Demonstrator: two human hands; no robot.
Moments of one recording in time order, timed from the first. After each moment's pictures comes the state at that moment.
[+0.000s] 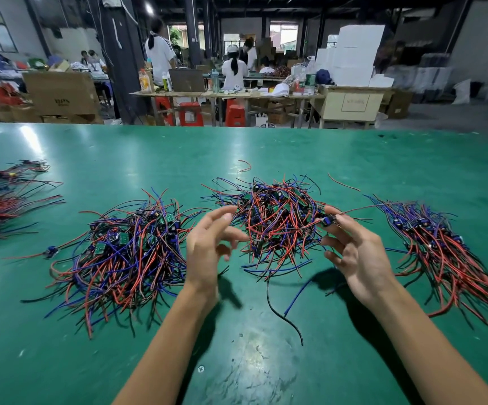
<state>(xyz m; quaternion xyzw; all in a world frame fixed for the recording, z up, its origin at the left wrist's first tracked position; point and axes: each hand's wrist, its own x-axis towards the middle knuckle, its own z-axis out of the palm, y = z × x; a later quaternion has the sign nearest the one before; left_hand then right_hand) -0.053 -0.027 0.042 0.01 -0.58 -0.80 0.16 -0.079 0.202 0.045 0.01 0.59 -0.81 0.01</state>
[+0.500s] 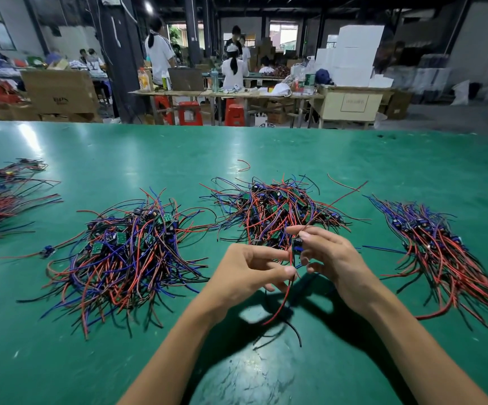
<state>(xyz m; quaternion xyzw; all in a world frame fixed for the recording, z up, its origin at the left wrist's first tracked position) -0.041 -0.002 0.033 -0.10 -0.73 -0.67 -0.07 -0.076 0.190 0.034 -0.11 0.70 -0.70 0.08</state>
